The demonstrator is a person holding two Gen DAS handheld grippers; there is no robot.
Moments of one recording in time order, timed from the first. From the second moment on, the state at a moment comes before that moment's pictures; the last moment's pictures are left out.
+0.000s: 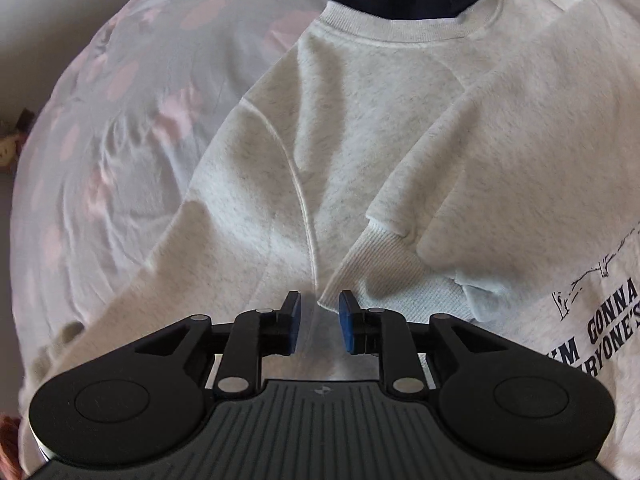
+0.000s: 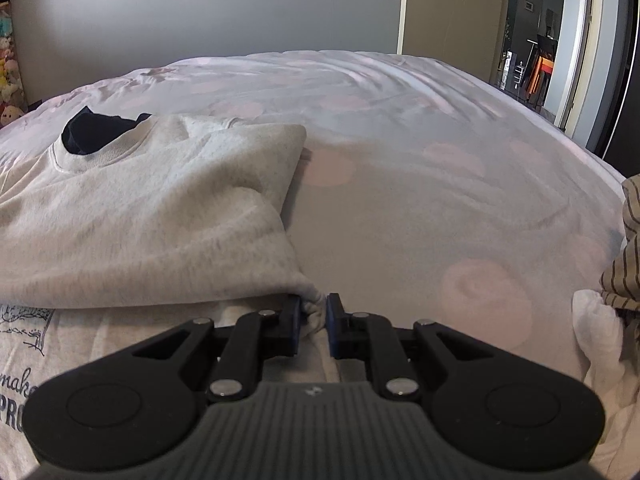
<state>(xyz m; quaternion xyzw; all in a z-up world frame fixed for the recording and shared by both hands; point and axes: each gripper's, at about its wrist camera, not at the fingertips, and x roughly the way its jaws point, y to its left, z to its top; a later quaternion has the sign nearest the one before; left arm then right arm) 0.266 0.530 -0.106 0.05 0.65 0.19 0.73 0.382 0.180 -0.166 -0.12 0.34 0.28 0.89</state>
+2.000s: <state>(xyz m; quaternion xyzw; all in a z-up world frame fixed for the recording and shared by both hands) 0.599 0.368 -0.103 0.08 0.49 -0.05 0.87 0.397 0.188 -0.136 -0.25 0.41 0.33 0.81</state>
